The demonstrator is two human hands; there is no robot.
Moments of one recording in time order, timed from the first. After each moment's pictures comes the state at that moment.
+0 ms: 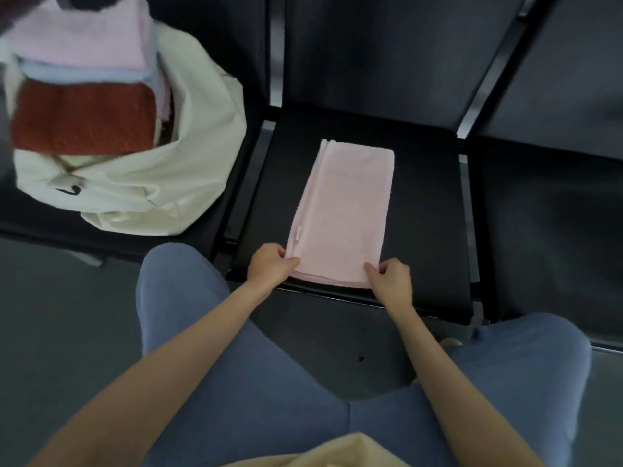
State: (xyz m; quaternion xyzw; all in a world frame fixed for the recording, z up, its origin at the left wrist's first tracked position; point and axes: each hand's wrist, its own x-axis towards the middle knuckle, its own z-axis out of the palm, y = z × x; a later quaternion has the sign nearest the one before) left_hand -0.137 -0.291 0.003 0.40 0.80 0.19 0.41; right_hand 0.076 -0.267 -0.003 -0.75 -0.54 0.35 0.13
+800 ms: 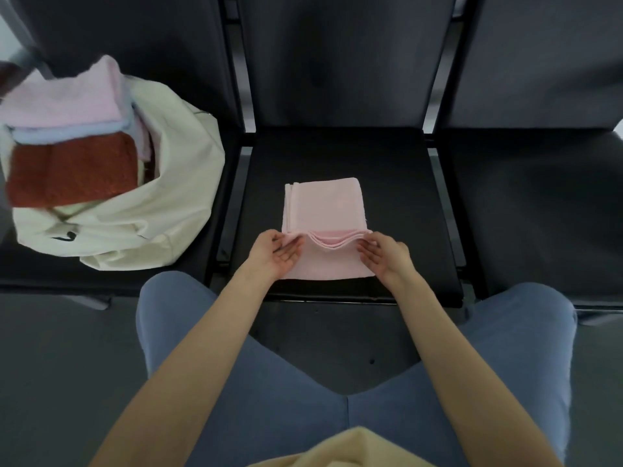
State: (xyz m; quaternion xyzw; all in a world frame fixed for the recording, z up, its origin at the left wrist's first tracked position) left_hand -0.115 -0.261 0.050 -0.07 0.54 0.49 0.68; right_hand 0.087 -0.248 0.043 -0.60 -0.13 0.66 0.43
